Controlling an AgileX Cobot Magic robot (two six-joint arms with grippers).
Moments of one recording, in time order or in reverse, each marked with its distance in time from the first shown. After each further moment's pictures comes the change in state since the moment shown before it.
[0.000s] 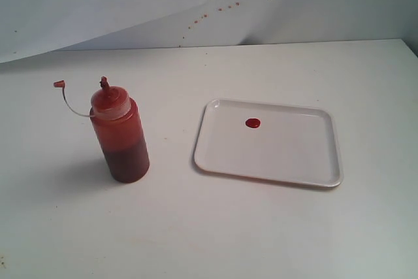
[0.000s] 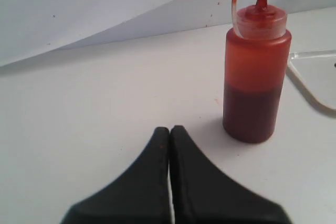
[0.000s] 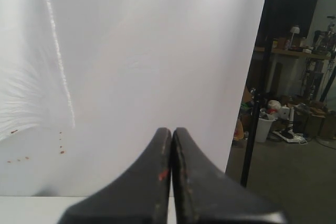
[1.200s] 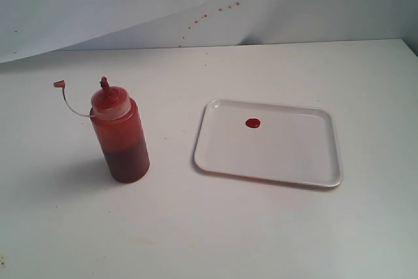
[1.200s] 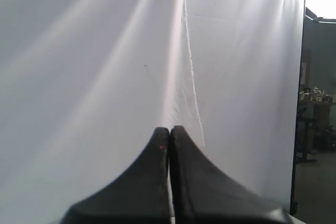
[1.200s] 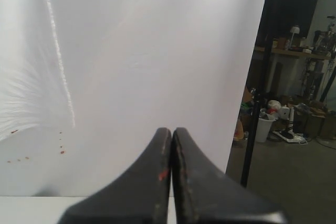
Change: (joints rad) left arm 0.000 0.006 -0.349 1.529 -0.491 -1.780; right arm 0.000 0.000 0.000 0.000 0.000 0.000
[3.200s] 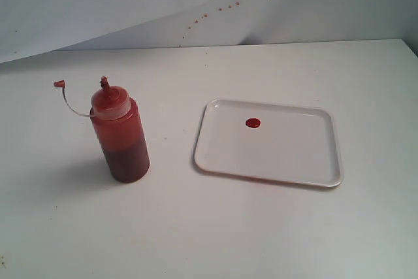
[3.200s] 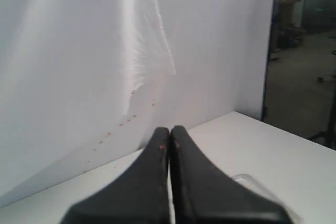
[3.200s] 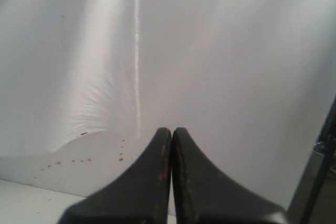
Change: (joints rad) left arm -0.325 0.506 -0.197 0.180 0.120 0.020; right arm 0.000 0.097 -0.023 -0.001 0.222 0.000
